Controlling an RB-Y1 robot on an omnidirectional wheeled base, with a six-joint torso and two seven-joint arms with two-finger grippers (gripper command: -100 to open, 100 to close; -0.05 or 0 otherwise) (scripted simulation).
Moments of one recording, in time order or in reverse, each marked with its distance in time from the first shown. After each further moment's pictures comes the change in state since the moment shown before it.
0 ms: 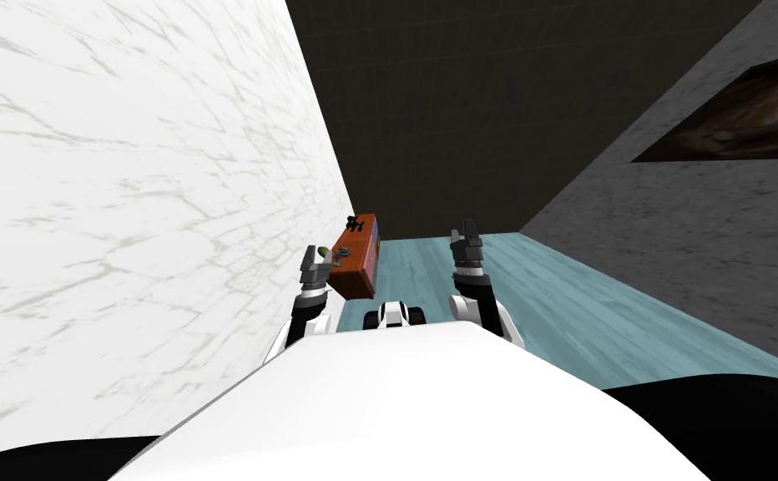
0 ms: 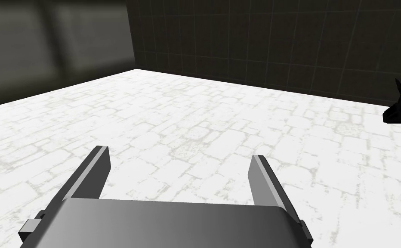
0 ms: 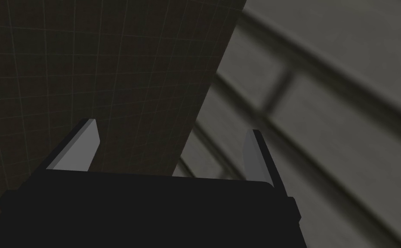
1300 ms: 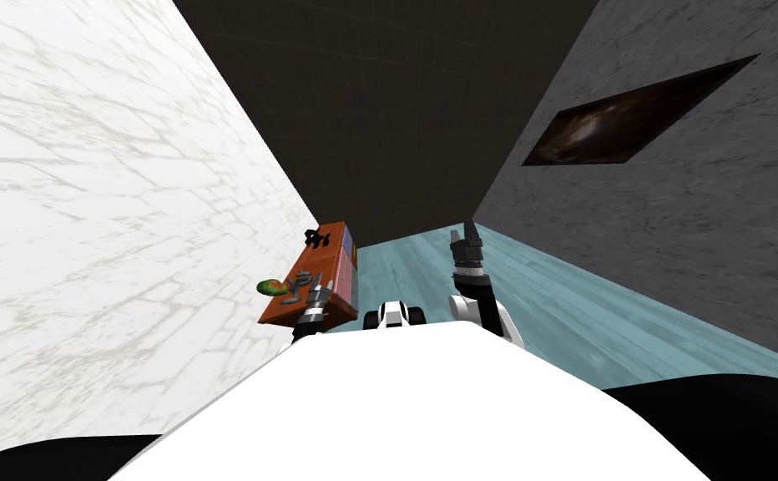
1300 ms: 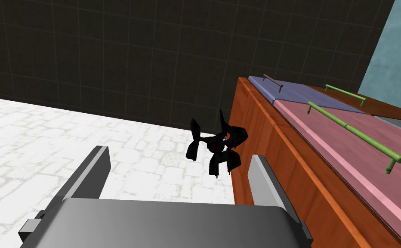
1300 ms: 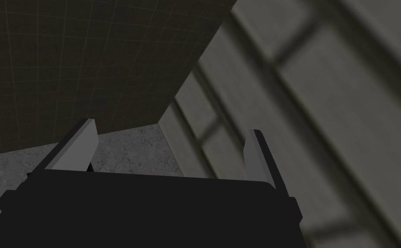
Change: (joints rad) left arm 0.040 0.059 0.083 0.417 0.031 0.081 0.208; right arm 0.000 0.000 0.000 0.000 0.000 0.000 0.000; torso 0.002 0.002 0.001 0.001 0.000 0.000
